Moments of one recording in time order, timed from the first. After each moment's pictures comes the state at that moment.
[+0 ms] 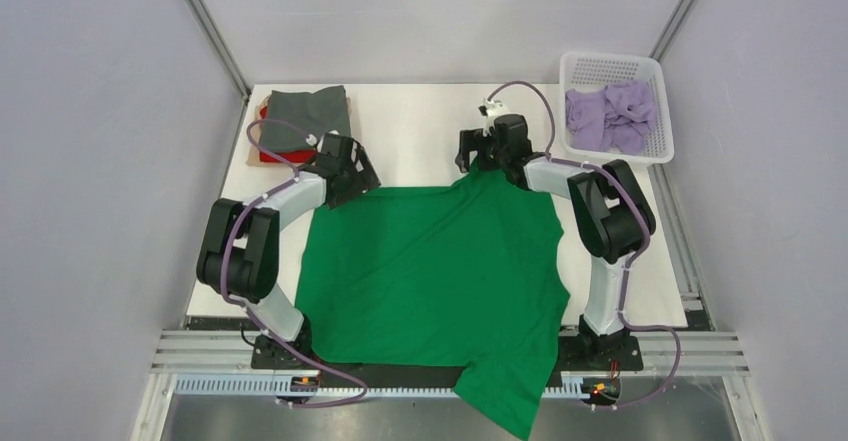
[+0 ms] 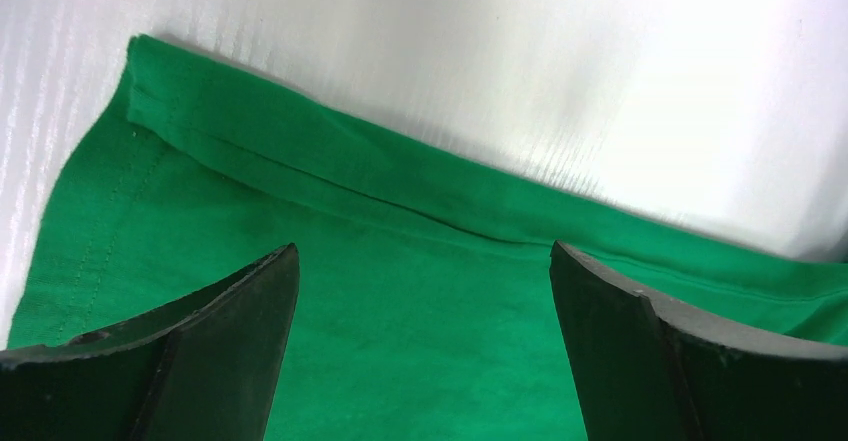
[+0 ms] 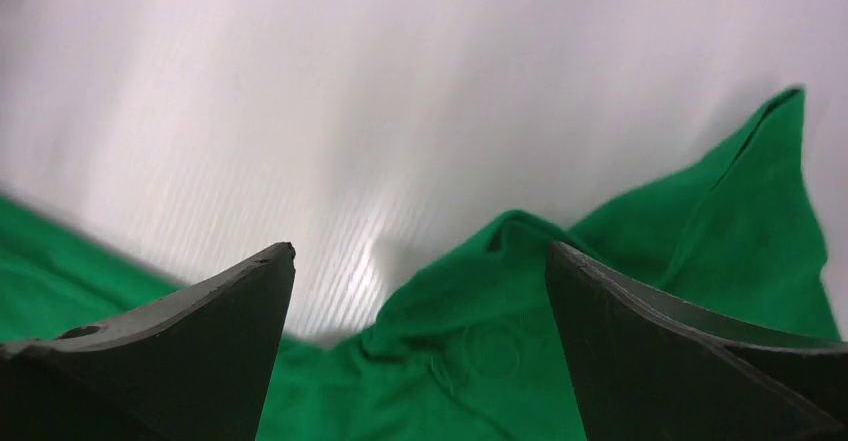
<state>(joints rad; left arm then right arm) -0.26 1.66 0.98 -0.26 -0.12 -0.64 0.38 1.96 1.15 0.21 -0.11 0.19</state>
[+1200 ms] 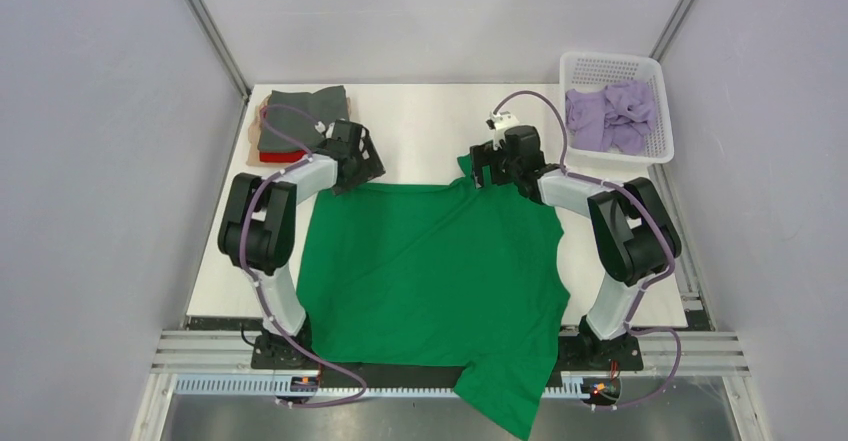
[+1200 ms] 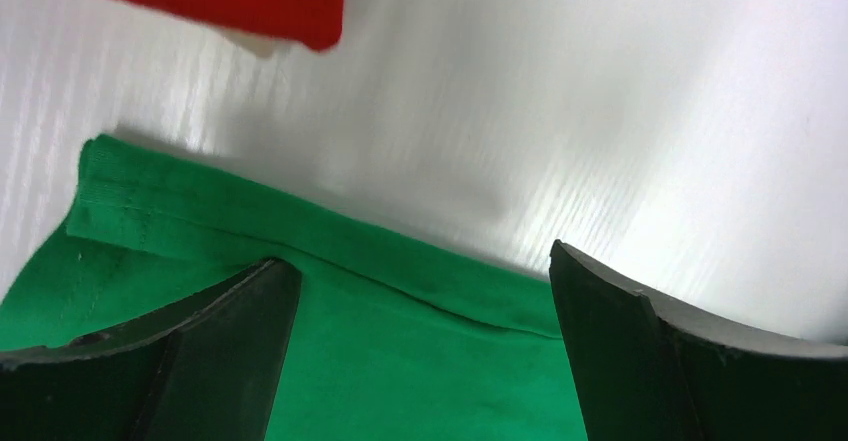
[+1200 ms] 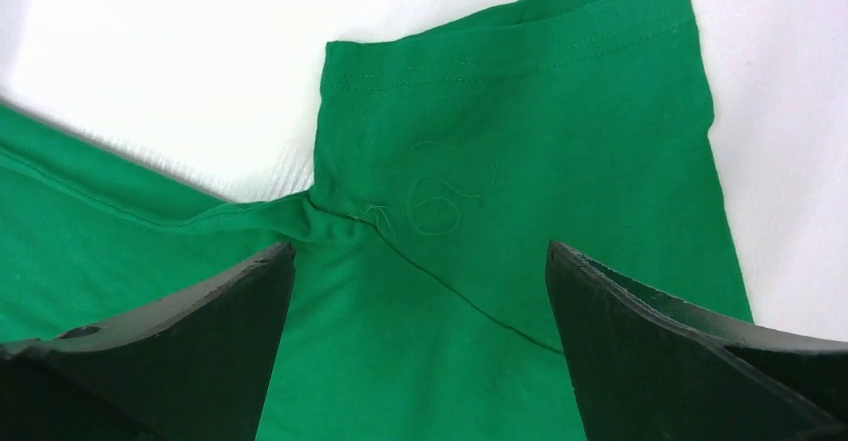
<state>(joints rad) -0.26 1.83 1.14 -0.27 -0.15 -0.62 0.37 1.80 1.01 0.14 -0.04 0.06</state>
